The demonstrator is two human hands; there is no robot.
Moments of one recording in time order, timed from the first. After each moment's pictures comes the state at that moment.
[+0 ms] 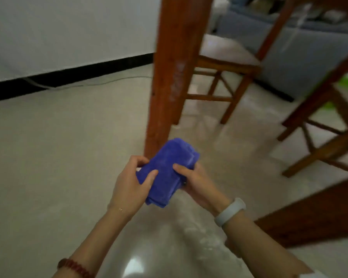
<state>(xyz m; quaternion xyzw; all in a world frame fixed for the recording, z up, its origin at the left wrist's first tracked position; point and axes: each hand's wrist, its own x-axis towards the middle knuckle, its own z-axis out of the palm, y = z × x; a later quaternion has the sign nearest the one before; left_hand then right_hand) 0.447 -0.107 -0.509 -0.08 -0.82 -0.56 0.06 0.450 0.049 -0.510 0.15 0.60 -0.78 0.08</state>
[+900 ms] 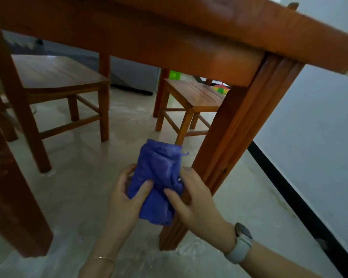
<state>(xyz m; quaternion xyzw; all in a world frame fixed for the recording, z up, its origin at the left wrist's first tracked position) 0.460 0.055 -0.414 -0.27 -0.56 -0.74 -0.25 0.580 0.137 -0.392 0.17 0.90 -0.20 -0.34</state>
